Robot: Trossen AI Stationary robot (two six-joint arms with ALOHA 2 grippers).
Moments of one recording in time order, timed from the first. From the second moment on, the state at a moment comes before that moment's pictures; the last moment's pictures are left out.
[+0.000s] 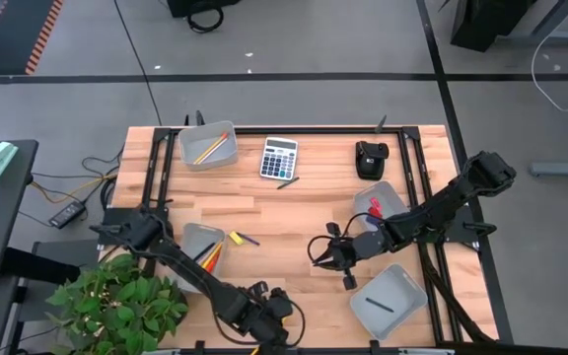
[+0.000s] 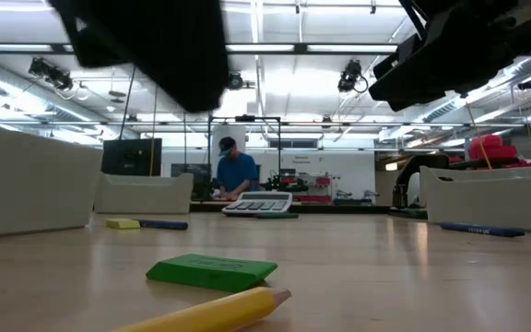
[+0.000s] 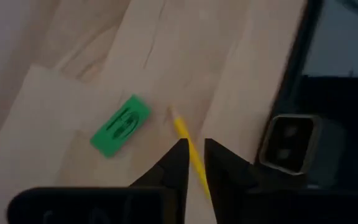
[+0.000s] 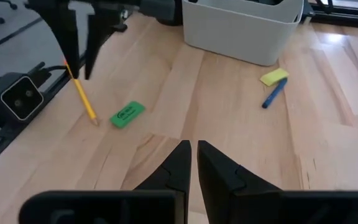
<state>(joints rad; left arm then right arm) -0.66 2.17 1.76 -0.70 -0.23 -1.01 0.45 1.47 0.58 0.42 0.21 0.08</state>
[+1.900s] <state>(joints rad) -0.67 2.29 1.76 -0.76 -0.14 -1.08 0.44 1.46 0.58 0.39 0.18 0.08</state>
